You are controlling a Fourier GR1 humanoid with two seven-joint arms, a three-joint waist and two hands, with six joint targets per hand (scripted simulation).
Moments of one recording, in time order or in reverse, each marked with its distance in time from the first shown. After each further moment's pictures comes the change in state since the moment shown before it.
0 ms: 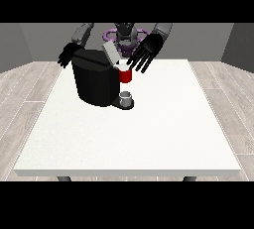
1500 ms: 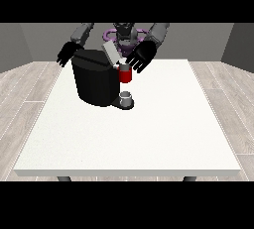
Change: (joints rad) left arm -0.021 0.007 0.070 0.027 0.095 0.066 0.042; right arm -0.015 0.001 0.030 -0.070 0.006 0.023 0.034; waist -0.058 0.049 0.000
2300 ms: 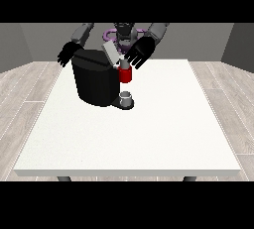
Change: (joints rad) left arm -0.005 -0.021 -0.013 -0.021 0.015 0.009 0.020; right arm 0.005 0.002 -0.008 0.034 -0.006 0.013 -0.031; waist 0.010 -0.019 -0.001
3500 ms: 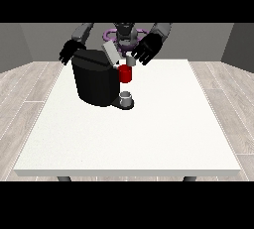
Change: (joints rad) left arm 0.040 0.042 0.009 -0.024 0.036 0.014 -0.024; right arm -0.019 -0.001 0.029 -0.010 0.021 0.003 0.026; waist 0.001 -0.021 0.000
